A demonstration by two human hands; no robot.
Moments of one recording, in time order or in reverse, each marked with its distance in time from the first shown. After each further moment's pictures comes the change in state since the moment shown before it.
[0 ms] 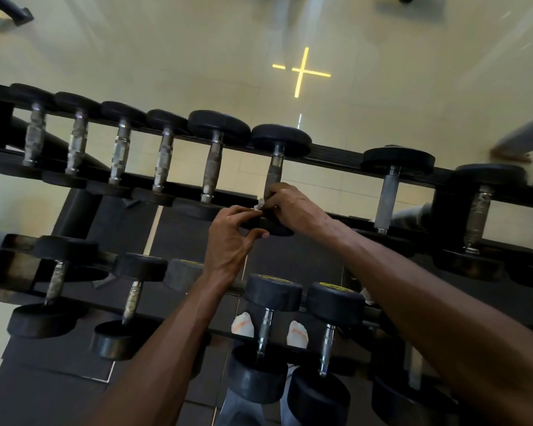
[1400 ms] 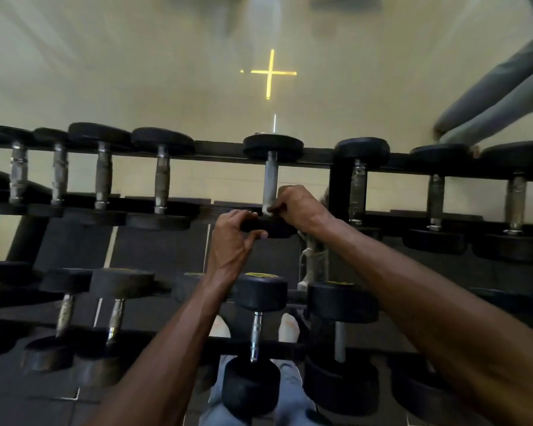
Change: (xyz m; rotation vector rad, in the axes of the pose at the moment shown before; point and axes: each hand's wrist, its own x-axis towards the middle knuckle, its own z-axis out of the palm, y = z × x) left_hand -0.035 0.163 0.175 0.075 -0.124 0.032; right_hand -0.194 0.141 -0.095 0.024 0.013 0.380
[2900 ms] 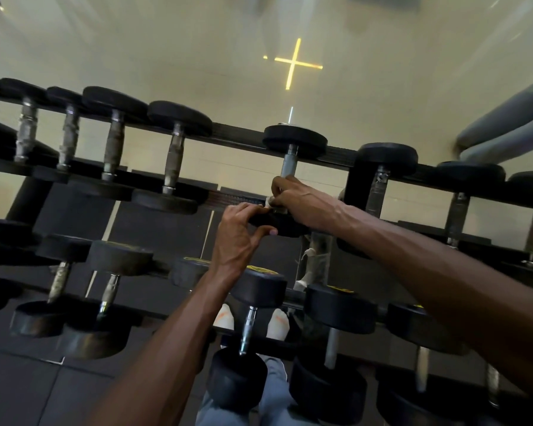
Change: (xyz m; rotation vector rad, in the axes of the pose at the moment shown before) left_hand -0.004 -0.011 0.008 -0.042 0.065 0.013; right_hand 0.018 -0.005 -0.010 -0.295 -0.190 -0.449
